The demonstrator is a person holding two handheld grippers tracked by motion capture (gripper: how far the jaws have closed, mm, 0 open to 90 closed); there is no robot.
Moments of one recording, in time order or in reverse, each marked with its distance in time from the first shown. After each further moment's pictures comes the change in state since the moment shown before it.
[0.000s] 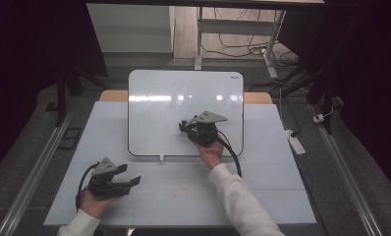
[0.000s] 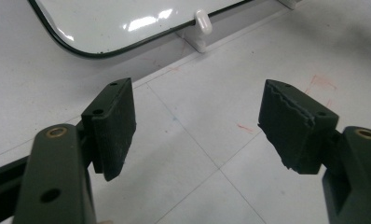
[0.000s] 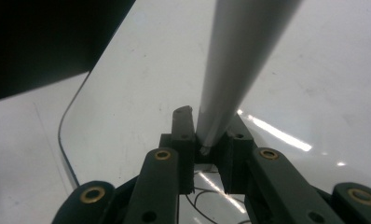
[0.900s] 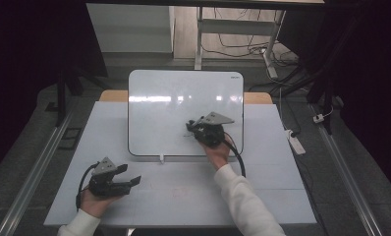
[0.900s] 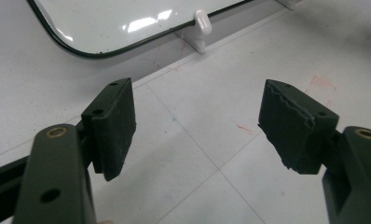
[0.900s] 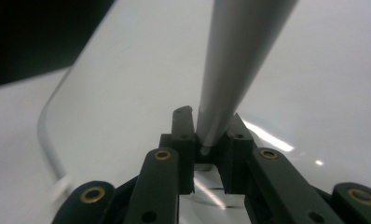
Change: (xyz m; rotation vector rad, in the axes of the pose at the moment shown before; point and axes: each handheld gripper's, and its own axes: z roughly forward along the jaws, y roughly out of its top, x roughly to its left) left arm 0.000 0.000 0.000 -0.002 -0.004 -0.001; right arm -0.017 -0.002 -0.021 -0.026 -0.077 0.001
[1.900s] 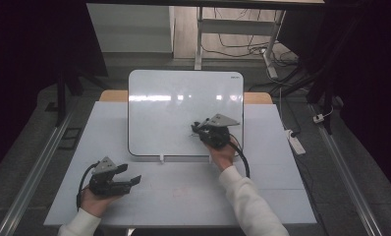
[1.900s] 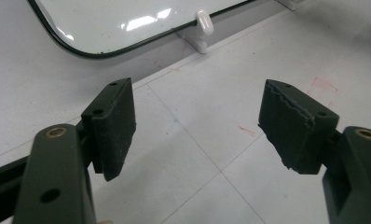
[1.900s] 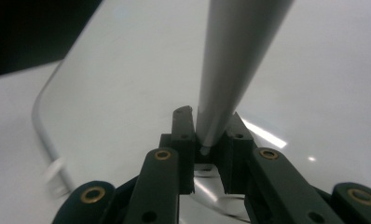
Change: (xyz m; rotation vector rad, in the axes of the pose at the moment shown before) left arm 0.002 0.000 0.002 0.001 -0.003 -0.005; right arm -0.007 -0.006 -0.014 0.012 -0.017 -0.015
